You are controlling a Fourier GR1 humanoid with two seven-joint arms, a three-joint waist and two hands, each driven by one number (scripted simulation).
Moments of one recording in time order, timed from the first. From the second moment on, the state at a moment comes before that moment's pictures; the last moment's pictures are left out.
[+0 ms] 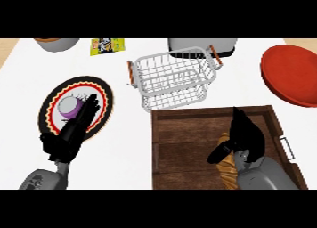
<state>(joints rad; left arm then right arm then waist) -0.11 0.29 -0.24 -1.34 0.23 0.05 -0.14 -0.26 -0.26 0.45 -1.56 0.66 0.05 1.25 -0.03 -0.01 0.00</state>
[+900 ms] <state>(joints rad) -0.14 0.26 -0.22 -1.35 0.20 0.03 -0.11 -0.07 -0.05 0.38 -1.68 0.91 0.10 1.21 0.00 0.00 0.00</state>
